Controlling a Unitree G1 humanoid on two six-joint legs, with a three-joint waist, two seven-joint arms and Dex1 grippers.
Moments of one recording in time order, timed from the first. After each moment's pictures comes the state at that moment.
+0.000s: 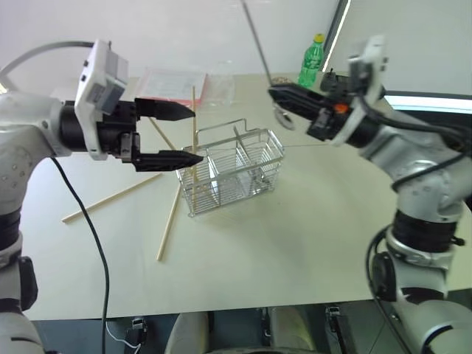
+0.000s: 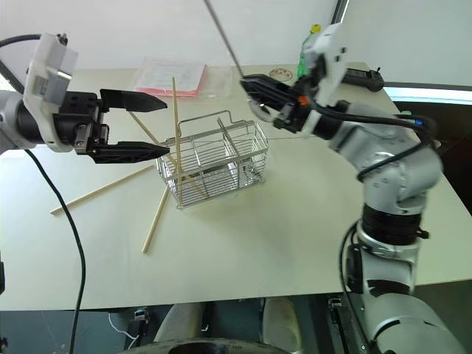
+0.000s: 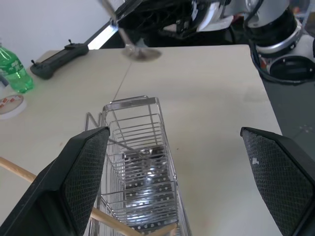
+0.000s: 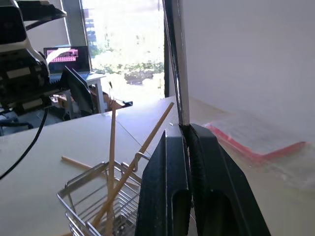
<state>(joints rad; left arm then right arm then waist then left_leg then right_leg) -0.77 0.99 0.11 -0.28 -0.83 0.82 -1.12 -0.79 -0.39 -0.16 -0.31 0.65 0.89 0.62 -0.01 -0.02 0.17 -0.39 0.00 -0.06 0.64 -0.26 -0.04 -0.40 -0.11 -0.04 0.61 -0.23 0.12</state>
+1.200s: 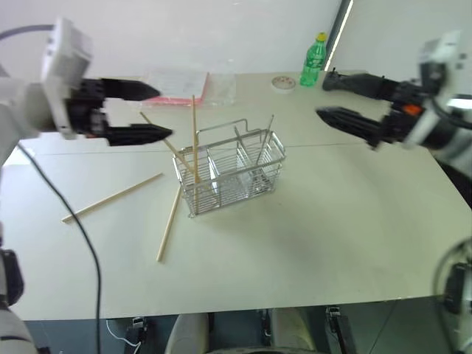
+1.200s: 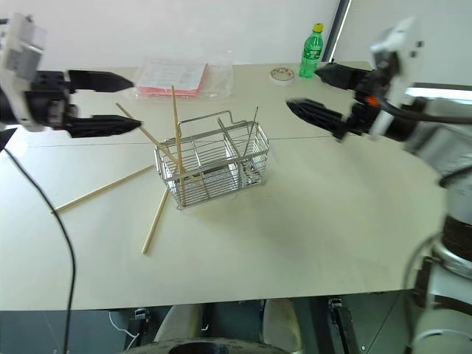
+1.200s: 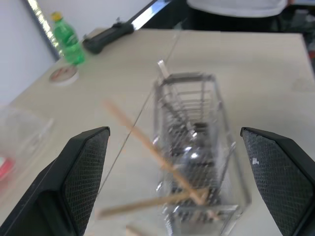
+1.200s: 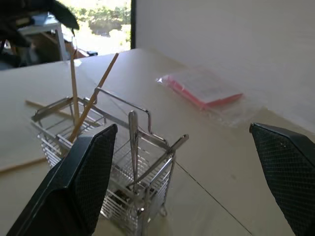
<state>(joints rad) -0.84 1.13 0.08 0.07 -0.63 0.69 -1.30 -0.57 -1.00 -0.37 -0.39 0.84 0.93 0.91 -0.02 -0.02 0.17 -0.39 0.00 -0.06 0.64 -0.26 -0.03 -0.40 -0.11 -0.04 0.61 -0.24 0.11</state>
